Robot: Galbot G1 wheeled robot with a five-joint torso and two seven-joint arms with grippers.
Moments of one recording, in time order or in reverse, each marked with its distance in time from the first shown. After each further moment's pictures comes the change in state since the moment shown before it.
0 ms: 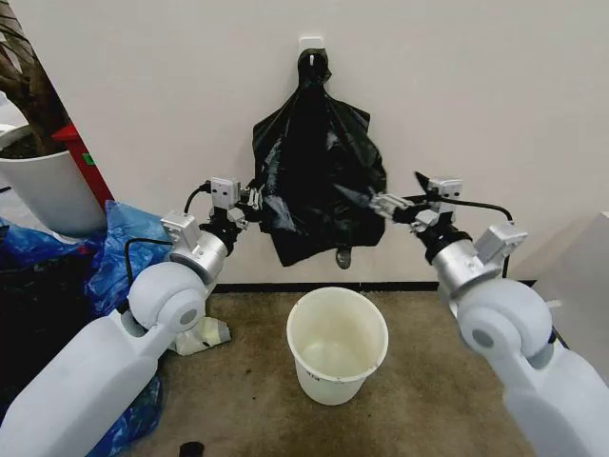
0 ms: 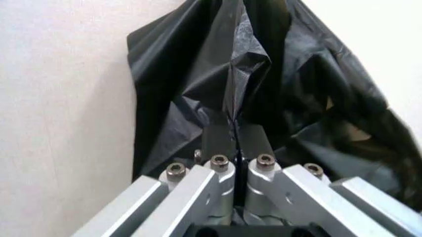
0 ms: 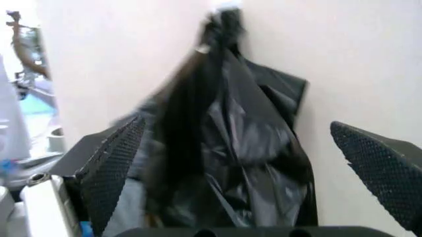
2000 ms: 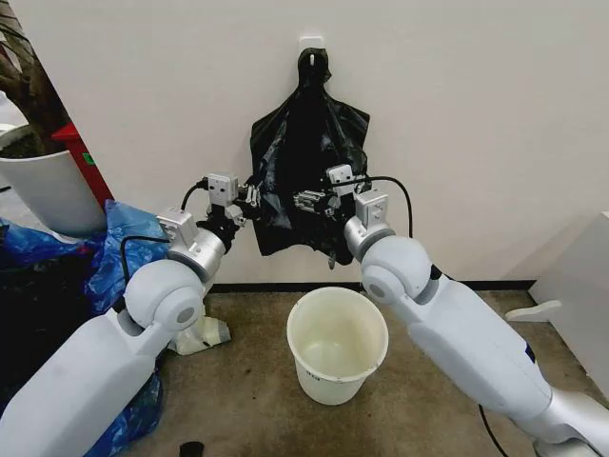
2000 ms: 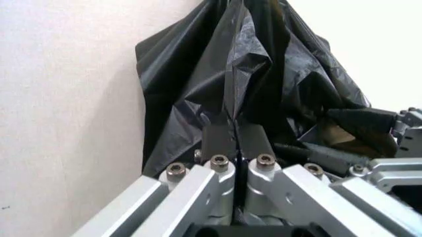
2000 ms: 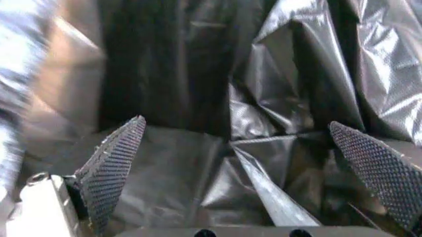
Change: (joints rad) left arm 0.012 0.005 -0.027 -0.022 -0.006 0.011 -0.003; right arm 0.440 0.158 -0.431 -0.405 -0.207 -0.204 0.173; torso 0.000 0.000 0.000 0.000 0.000
